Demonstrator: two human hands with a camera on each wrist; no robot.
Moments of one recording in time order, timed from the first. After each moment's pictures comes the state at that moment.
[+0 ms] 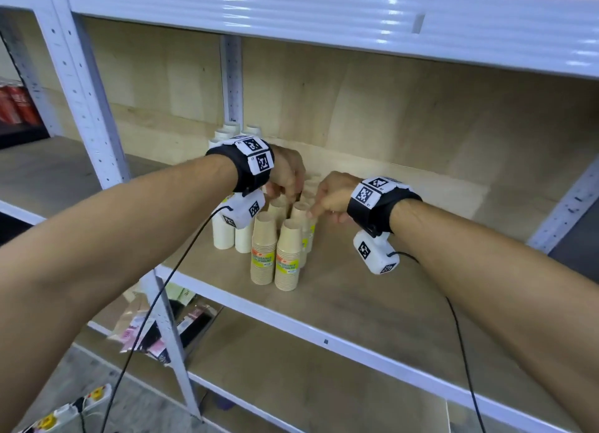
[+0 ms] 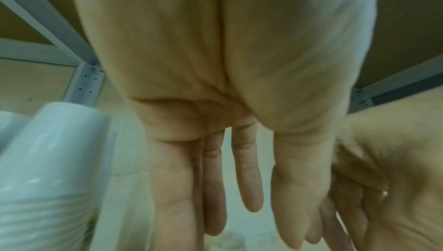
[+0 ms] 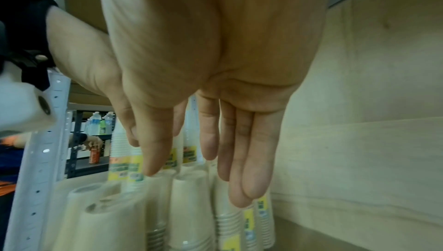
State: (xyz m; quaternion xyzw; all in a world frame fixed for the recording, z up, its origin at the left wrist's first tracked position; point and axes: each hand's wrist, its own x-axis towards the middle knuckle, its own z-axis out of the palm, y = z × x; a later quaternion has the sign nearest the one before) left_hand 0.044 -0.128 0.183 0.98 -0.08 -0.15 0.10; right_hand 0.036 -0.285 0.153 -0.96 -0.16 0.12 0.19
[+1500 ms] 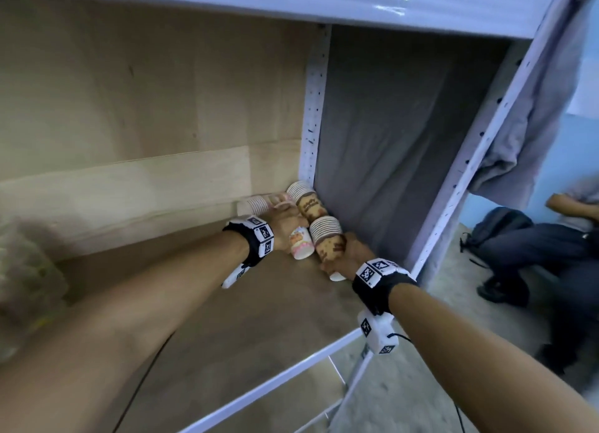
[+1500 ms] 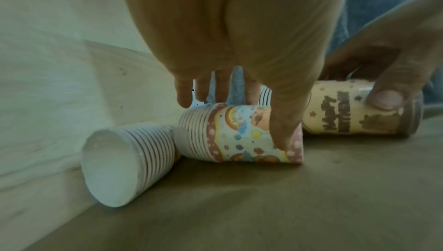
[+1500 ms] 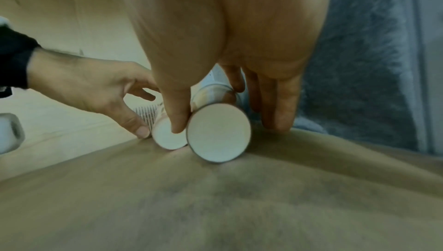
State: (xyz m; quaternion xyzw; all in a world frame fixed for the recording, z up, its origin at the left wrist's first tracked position) left_hand 0.108 -0.532 0.030 0.82 -0.57 -0.02 -0.02; right_hand -0.040 -0.640 0.001 -0.88 0.42 0.03 0.23
